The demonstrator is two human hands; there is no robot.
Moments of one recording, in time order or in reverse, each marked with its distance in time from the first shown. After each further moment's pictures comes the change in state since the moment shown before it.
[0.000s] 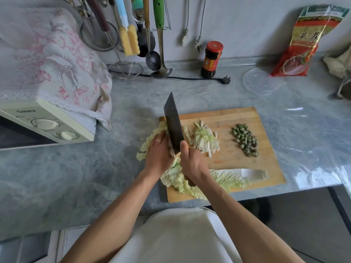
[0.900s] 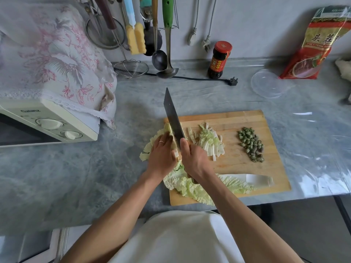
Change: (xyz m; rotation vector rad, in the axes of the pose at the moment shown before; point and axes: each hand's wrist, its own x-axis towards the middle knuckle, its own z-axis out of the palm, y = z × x) left_hand -0.002 0.000 -0.005 0.034 0.052 0.065; right_hand 0.019 -0.010 -0.001 -0.098 0.017 -0.172
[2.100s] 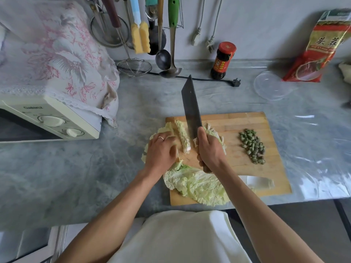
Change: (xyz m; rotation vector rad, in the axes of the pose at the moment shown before) left_hand 0.000 0.007 -0.025 0.016 0.157 0.081; right_hand 0.017 0.007 -0.033 0.228 0.054 0.119
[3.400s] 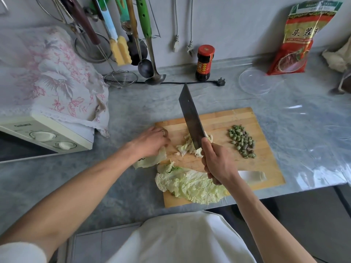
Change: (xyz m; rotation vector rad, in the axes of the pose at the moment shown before) left_hand 0.067 0.003 -0.036 0.519 -0.590 0.530; right_hand -0.042 0.022 -0.051 -0.008 0.021 -0.026
